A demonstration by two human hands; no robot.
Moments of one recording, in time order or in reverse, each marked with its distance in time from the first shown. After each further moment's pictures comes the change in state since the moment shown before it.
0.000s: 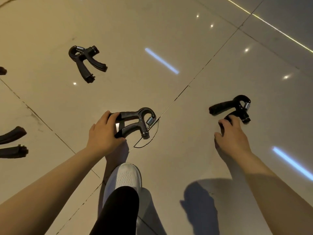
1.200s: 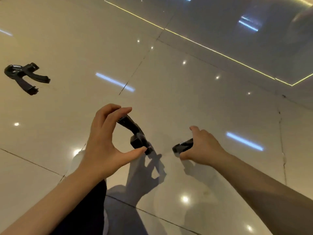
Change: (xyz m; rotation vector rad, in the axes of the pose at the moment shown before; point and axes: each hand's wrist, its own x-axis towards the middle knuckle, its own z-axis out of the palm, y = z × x) left_hand -0.160 0.140 -0.042 -0.636 0.217 0.680; right_hand -0.198 0.028 -0.069 0.012 -0.180 0.213
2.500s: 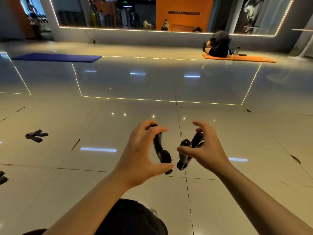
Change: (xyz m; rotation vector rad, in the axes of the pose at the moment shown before) left_hand -0.362 0.506 0.041 0.067 -0.250 0.558; right_hand -0.584 0.292 0.008 0.727 0.855 -0.249
